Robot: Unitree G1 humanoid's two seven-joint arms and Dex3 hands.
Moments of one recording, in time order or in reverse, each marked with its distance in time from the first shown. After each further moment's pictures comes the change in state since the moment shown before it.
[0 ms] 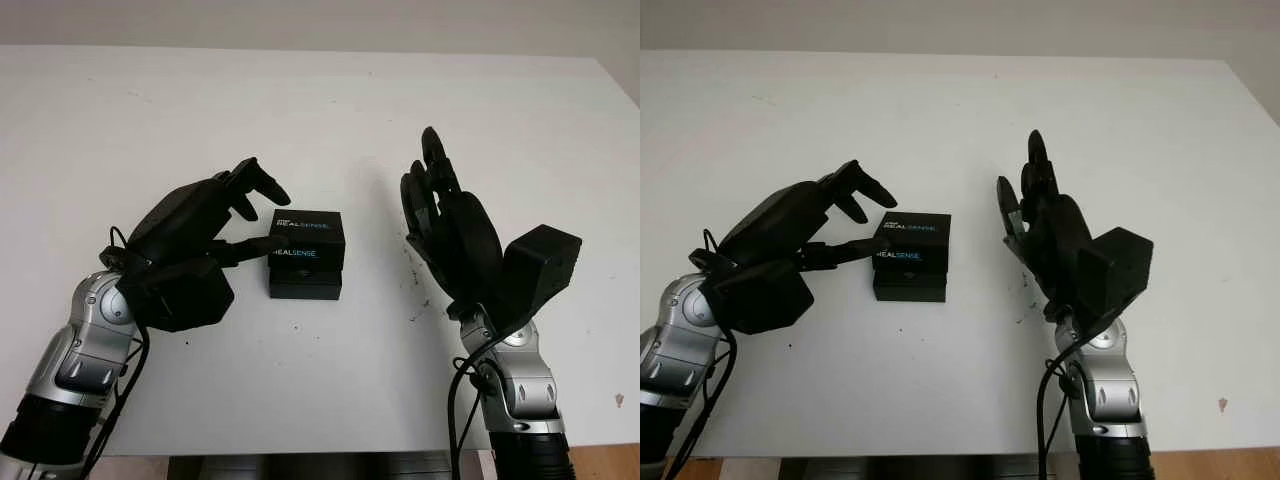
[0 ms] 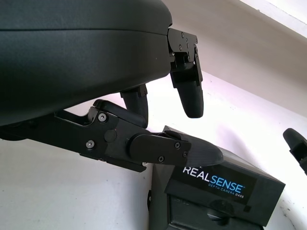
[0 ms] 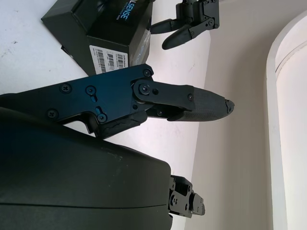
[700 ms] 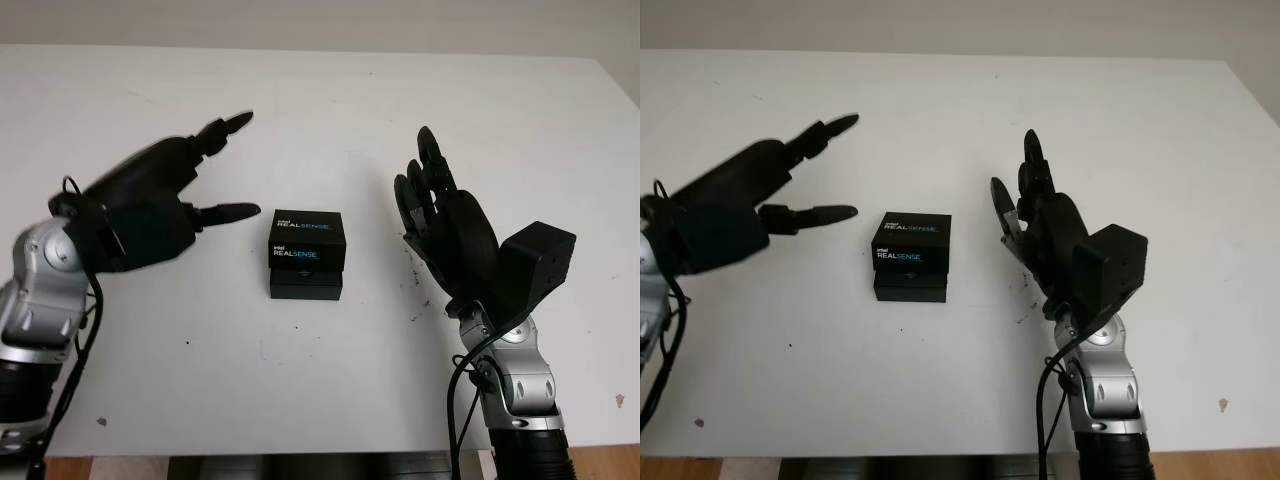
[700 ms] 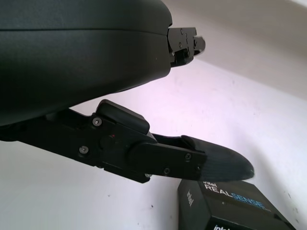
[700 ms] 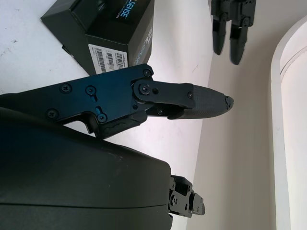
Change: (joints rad) left arm -0.214 0.173 0.076 0.030 -0.134 0.212 -0.329; right arm -0.013 -0.003 0.000 0.007 -0.009 0.013 0.004
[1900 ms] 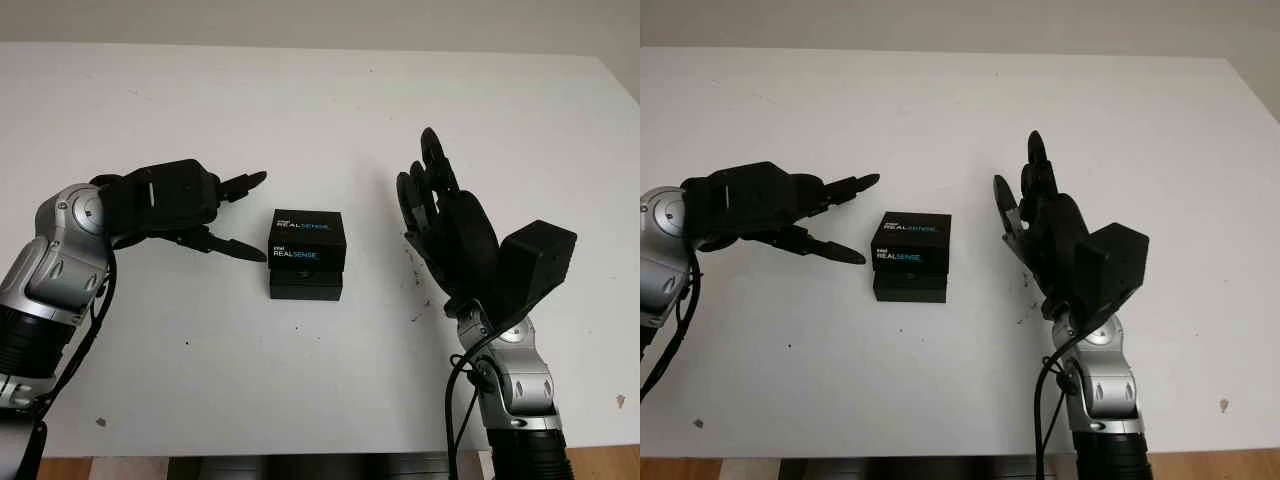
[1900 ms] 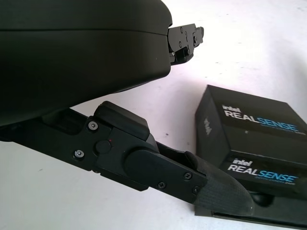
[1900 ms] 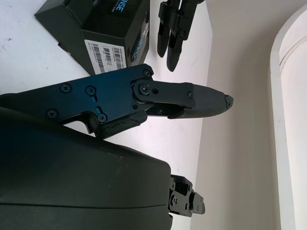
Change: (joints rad) left arm -0.112 -0.006 -0.211 0.127 0.010 0.128 -0.210; right arm -0.001 0.010 -0.002 -0.002 0.013 0.011 -0.034
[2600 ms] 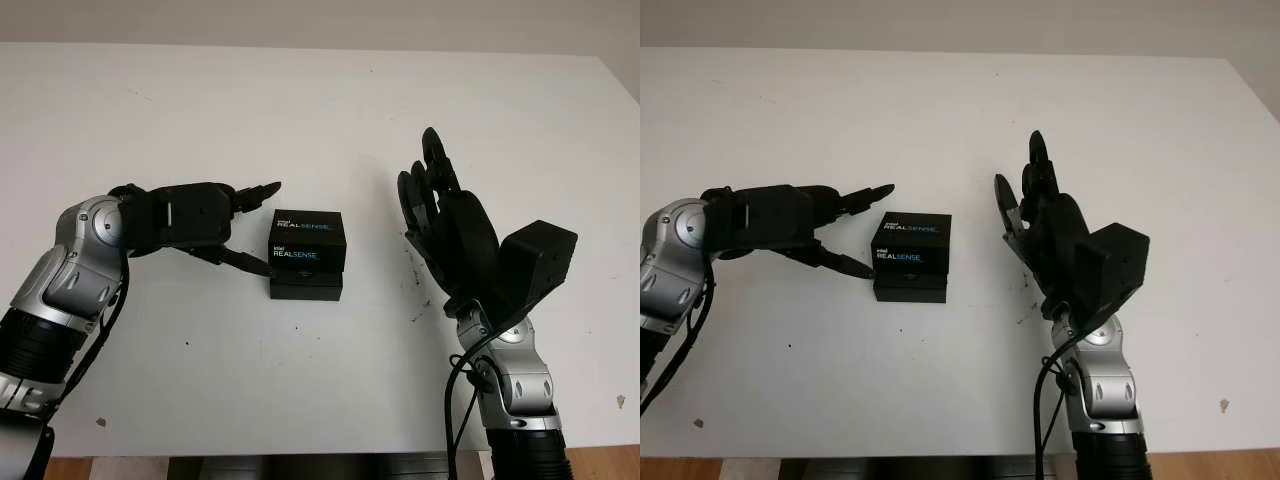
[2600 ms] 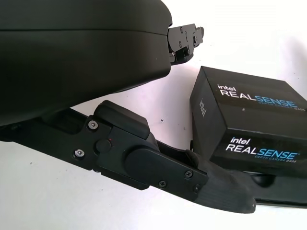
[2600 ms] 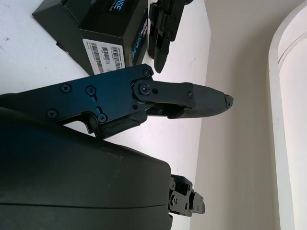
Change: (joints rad) left arm -0.005 -0.011 -0.034 0.020 -0.014 0.000 -0.053; right arm 0.001 0.004 -0.001 -0.001 0.003 0.000 -0.009
